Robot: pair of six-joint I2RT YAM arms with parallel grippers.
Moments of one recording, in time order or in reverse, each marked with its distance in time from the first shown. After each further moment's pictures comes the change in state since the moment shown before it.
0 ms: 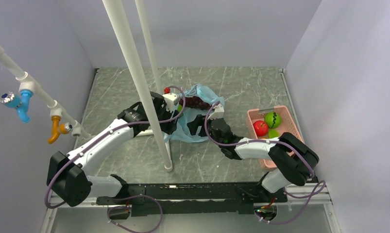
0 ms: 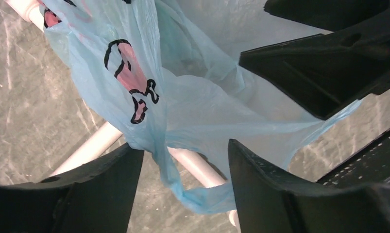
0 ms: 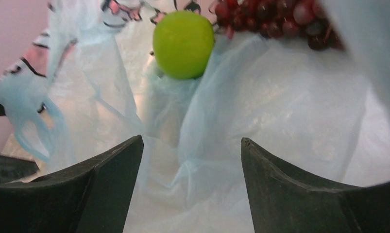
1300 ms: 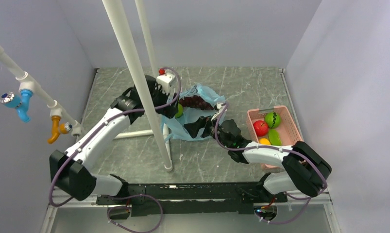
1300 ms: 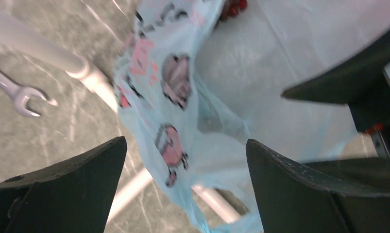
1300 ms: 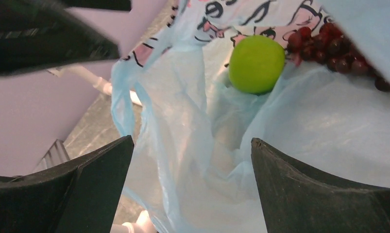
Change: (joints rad) left arm 0.114 0.021 0.143 0.036 0.100 0.072; right arm -0.020 -0.135 -0.051 0.104 -0.212 -0.028
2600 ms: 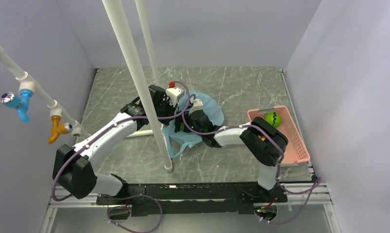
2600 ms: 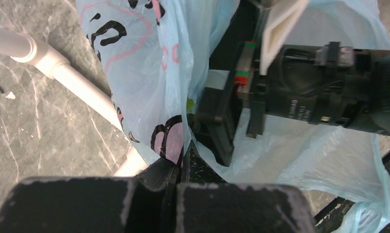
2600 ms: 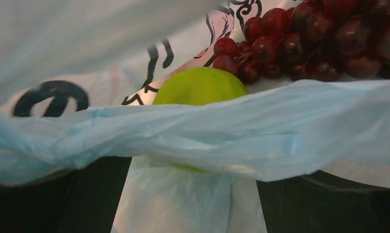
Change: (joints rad) left arm -0.080 0.053 -0.072 0.048 -0.029 0.055; right arm 0.040 0.465 0.383 -0.204 0.135 -0.002
